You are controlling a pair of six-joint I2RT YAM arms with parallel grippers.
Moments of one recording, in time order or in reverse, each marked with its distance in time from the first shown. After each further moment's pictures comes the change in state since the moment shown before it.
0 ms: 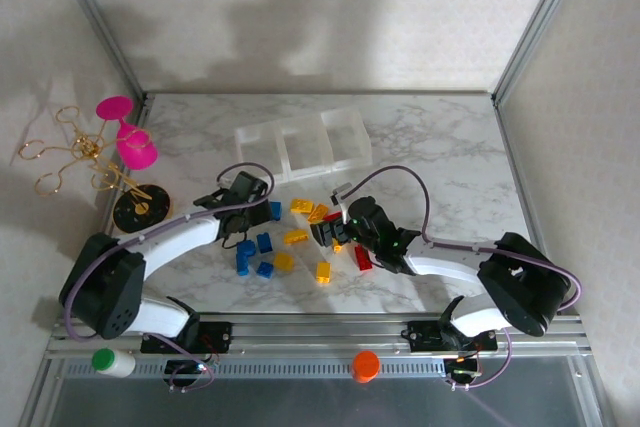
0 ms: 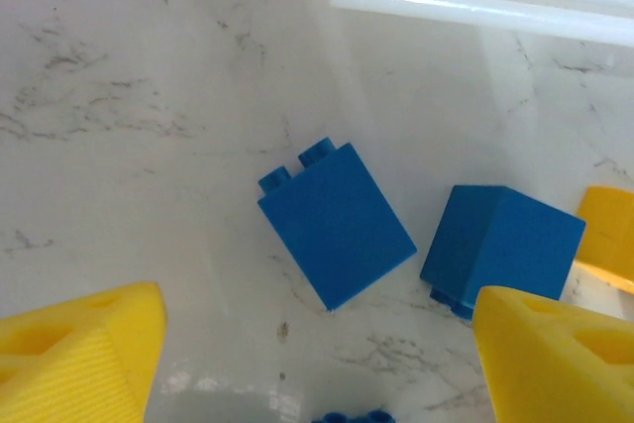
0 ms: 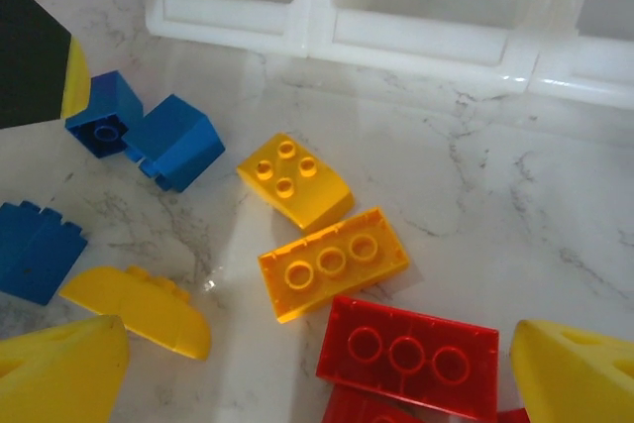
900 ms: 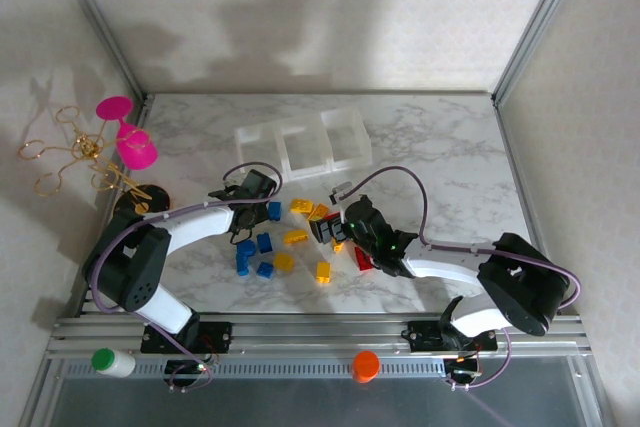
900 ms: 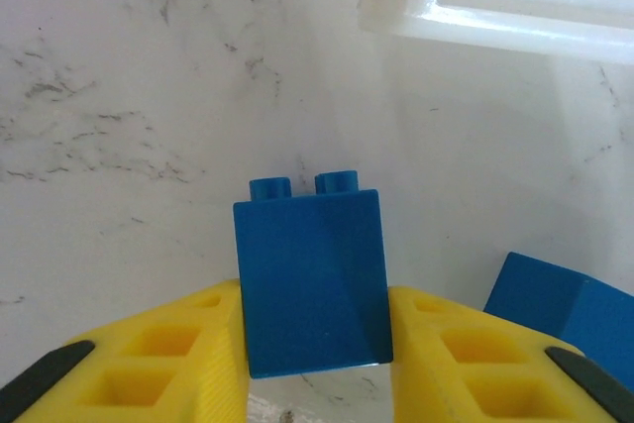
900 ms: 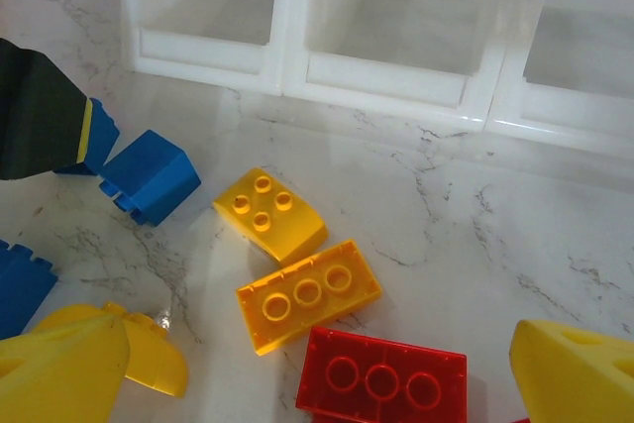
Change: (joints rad) left arm -0.001 0.151 0.036 0.050 -0.074 -0.016; right arm 0.039 0.003 0.000 0.039 0.111 -0.014
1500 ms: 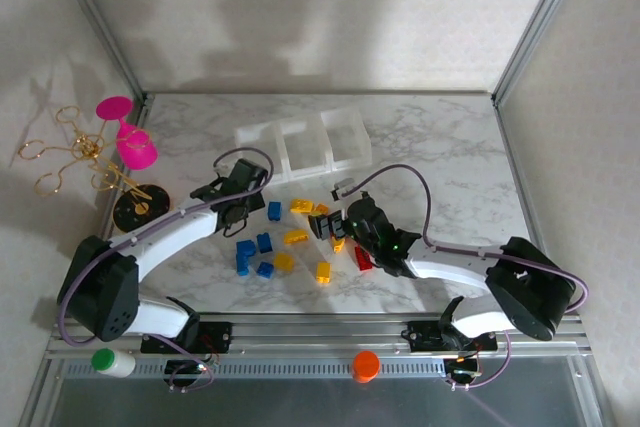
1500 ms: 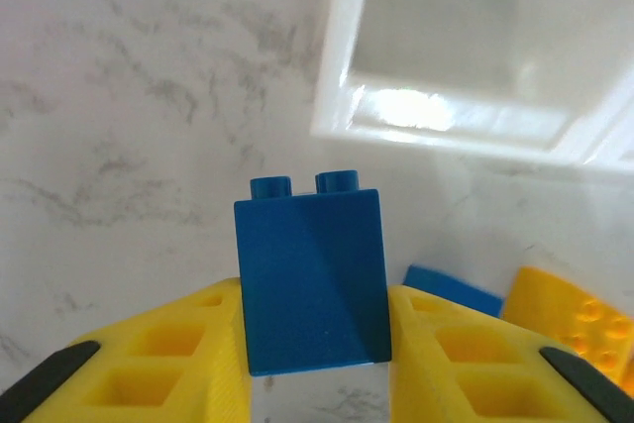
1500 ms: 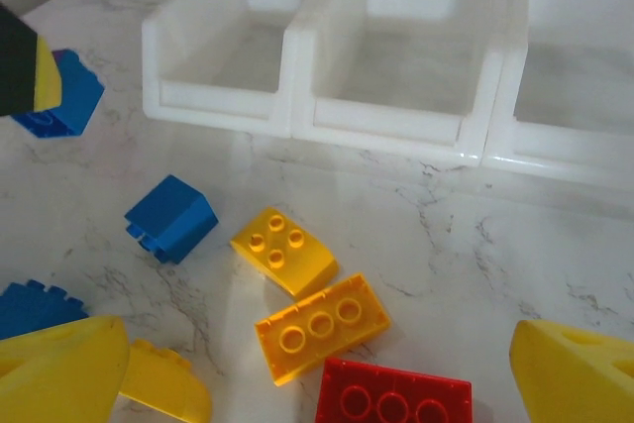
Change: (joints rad) left arm 0.004 -0.174 0.085 -0.095 -0.028 0.043; right arm 0.002 -0.042 0.018 0.003 0.005 0.031
